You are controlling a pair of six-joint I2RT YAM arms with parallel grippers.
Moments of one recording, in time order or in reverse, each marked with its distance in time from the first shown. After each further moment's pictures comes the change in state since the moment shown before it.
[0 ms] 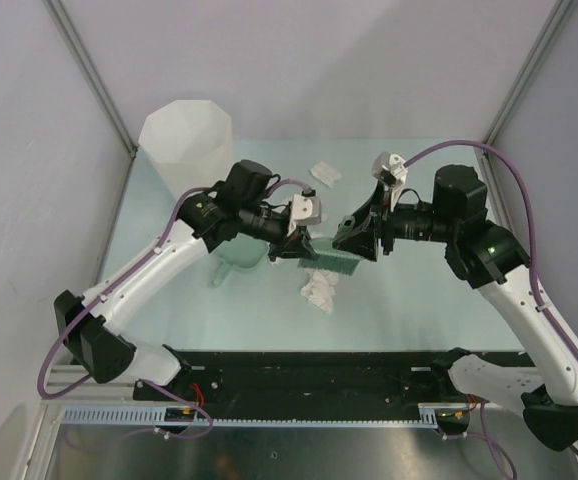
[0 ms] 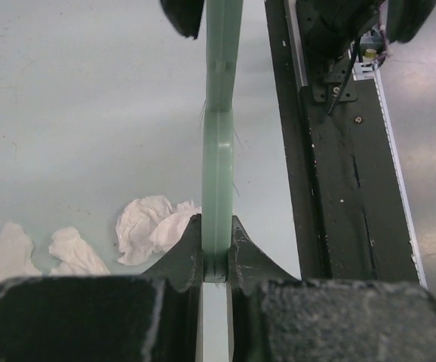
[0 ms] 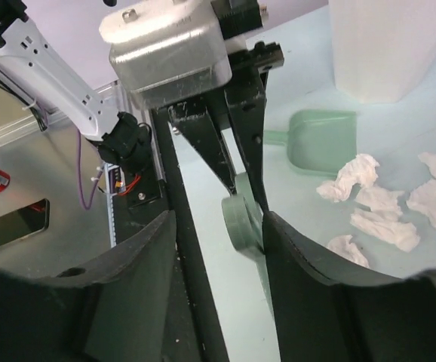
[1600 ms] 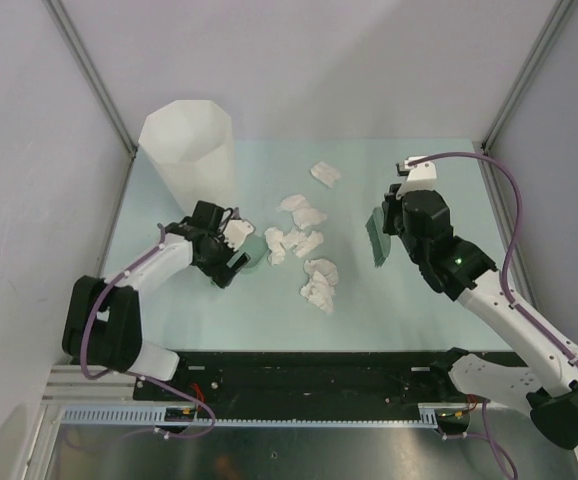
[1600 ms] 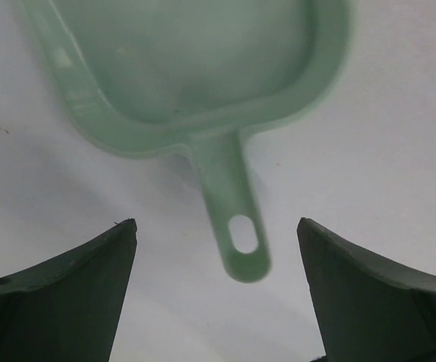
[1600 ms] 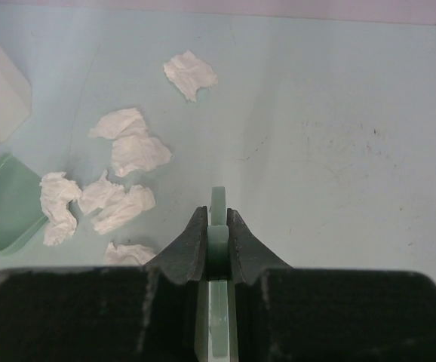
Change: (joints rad) left arm 0.383 0.011 -0.529 0.071 -0.763 -0.079; right arm 0.123 -0.009 -0.239 0.156 1.273 0.145
